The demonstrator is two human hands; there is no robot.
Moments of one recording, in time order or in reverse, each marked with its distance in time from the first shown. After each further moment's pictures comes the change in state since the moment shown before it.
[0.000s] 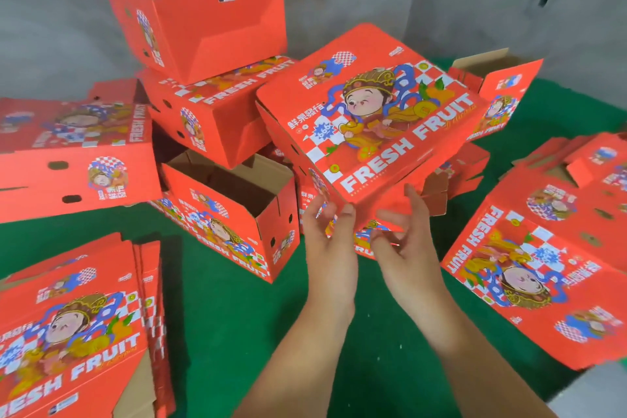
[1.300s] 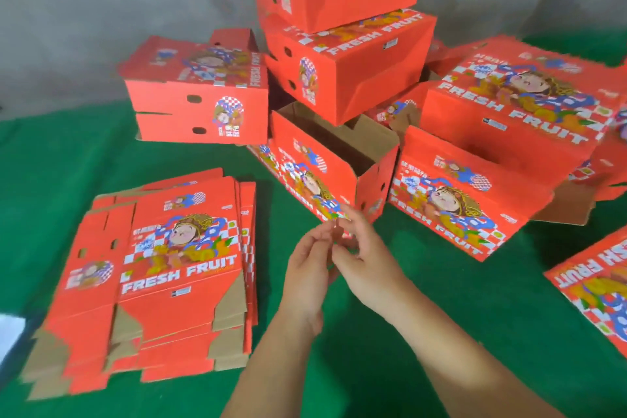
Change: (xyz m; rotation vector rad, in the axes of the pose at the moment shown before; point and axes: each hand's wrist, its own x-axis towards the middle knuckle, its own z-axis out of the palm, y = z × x) left_hand -0.022 0.001 -0.165 0.094 0.231 -0.174; right_hand -0.053 0.003 0.145 -0.100 -0.652 0.169
